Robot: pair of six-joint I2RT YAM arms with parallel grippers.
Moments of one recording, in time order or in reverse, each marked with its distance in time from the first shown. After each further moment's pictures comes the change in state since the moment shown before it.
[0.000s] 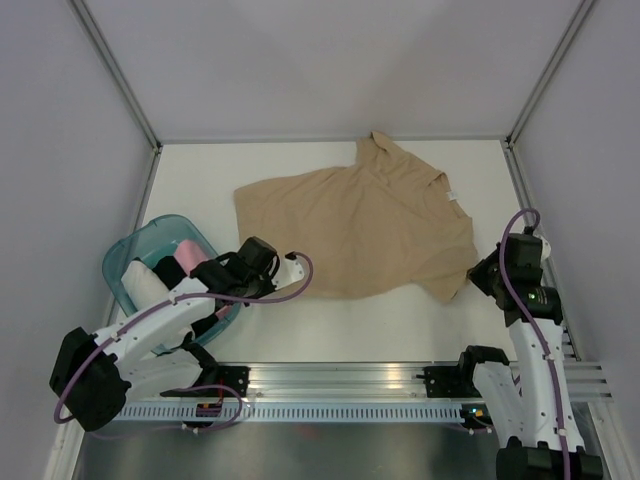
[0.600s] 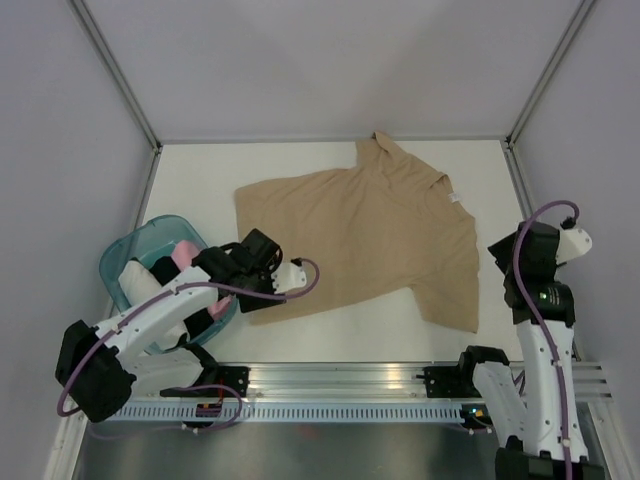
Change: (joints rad) left arm 0.002 0.051 0.087 -0.209 0.090 0.139; right arm -0.005 -0.015 0.117 -0.047 0.376 0.101
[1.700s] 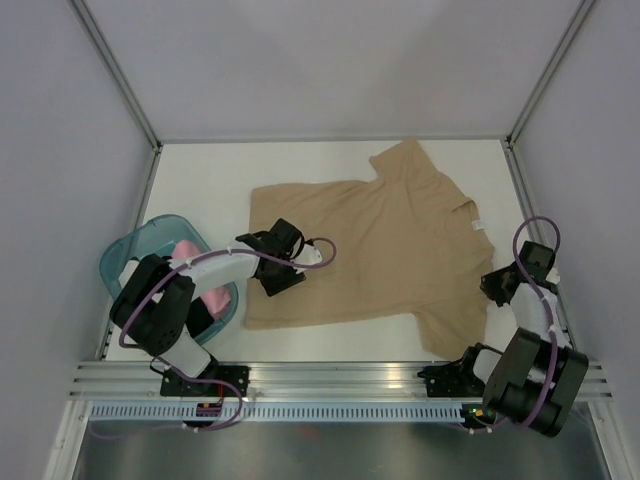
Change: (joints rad) left arm 0.057 0.460 0.080 0.368 -0.036 -0.182; right arm -0.339 0.492 -0.362 0.479 -0.473 0.005
